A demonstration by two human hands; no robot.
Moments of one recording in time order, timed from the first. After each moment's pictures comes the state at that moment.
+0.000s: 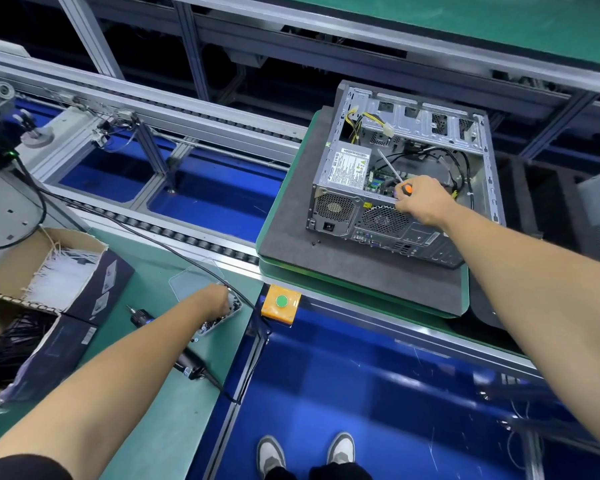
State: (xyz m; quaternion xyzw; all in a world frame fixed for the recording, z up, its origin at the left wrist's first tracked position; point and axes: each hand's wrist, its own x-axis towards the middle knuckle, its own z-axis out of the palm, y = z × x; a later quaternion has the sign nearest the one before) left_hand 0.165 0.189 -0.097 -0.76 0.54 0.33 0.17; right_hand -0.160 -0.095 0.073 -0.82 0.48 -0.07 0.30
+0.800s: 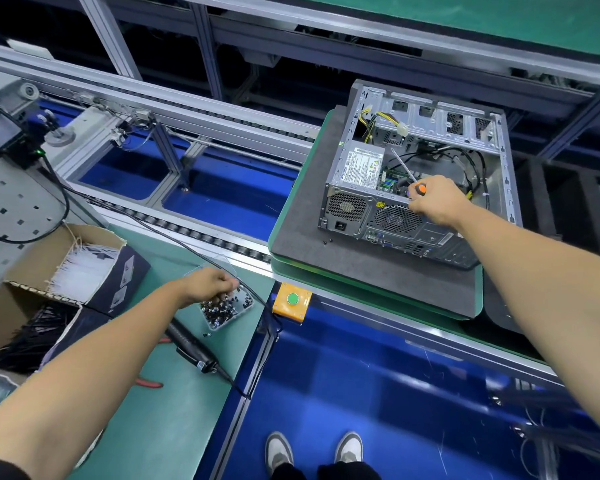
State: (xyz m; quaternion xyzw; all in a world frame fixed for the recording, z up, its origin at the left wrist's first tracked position) left_hand 0.214 0.208 -0.083 -0.74 0.40 0.52 -0.17; right_hand -0.160 -0.099 0.070 -0.82 0.48 -0.06 0.29
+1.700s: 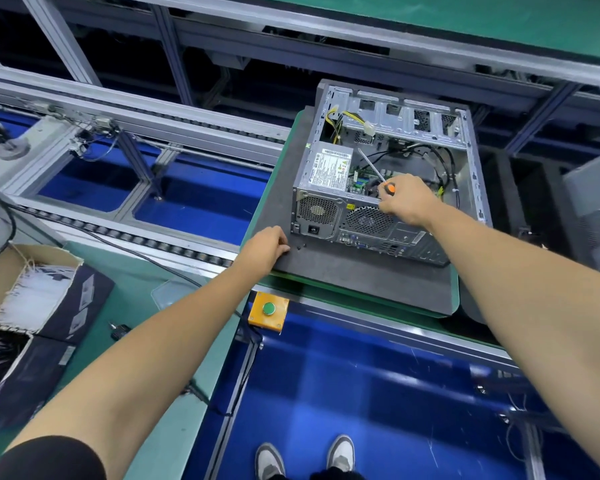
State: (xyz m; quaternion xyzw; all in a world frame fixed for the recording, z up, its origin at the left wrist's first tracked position) left_hand 0.091 0.059 -0.052 -0.78 0.55 0.25 -0.17; right_hand -0.160 -0.099 0.069 -0.83 0.47 -0.06 0.30
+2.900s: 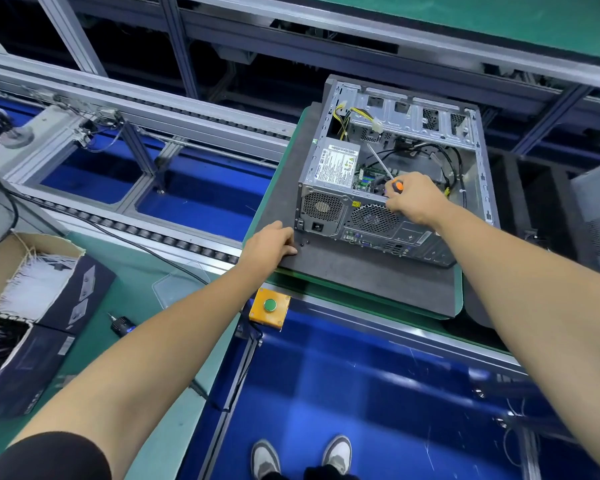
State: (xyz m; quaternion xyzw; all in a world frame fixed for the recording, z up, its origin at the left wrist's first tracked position) left_hand 0.089 0.060 -0.060 -0.77 0.60 0.18 -0.14; right_hand -0.160 -0.098 0.069 -0.82 0.48 -0.08 0.32
